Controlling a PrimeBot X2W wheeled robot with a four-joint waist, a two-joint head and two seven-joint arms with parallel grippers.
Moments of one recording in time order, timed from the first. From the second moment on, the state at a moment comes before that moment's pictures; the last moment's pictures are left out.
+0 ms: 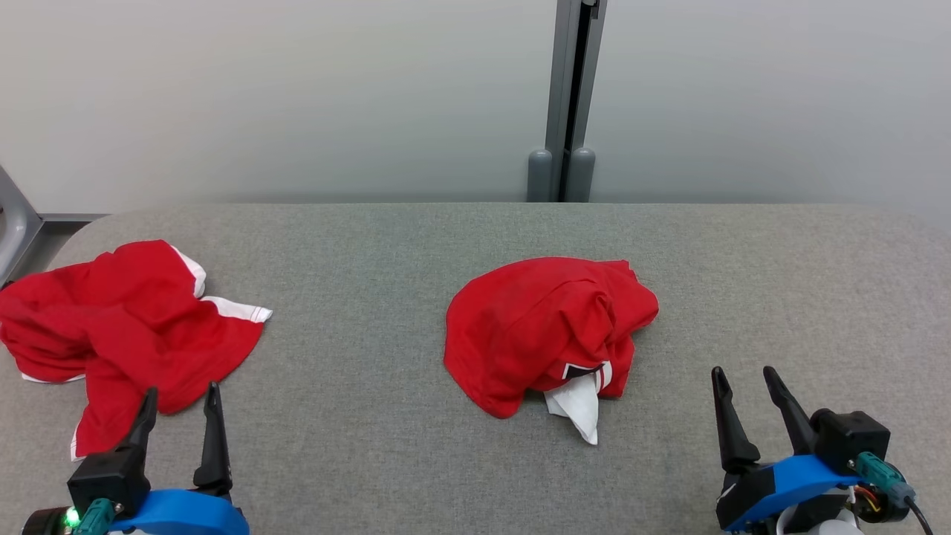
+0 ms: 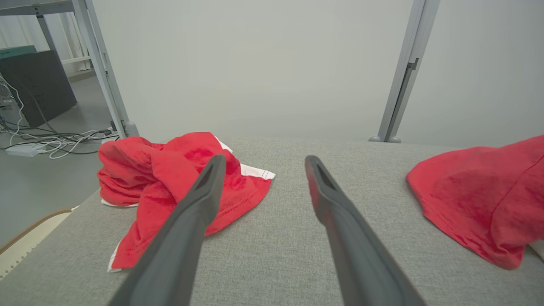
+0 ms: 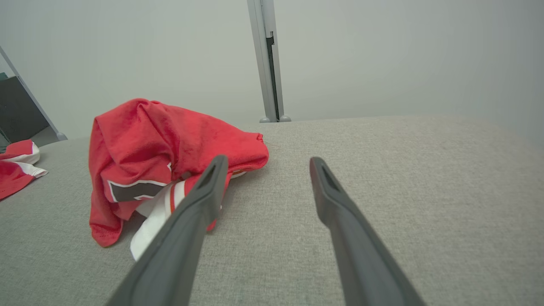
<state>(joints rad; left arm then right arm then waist) 0.00 0.34 -0.19 0.23 -0.41 0.10 -0.21 -0.14 -0.05 -0.03 0.45 0.17 0.13 -0.26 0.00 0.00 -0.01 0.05</state>
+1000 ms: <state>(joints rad) -0.02 0.34 -0.21 0.23 -0.41 0.12 -0.21 -0.27 -0.05 0.05 0.54 0.14 0.13 -0.24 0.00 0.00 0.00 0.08</state>
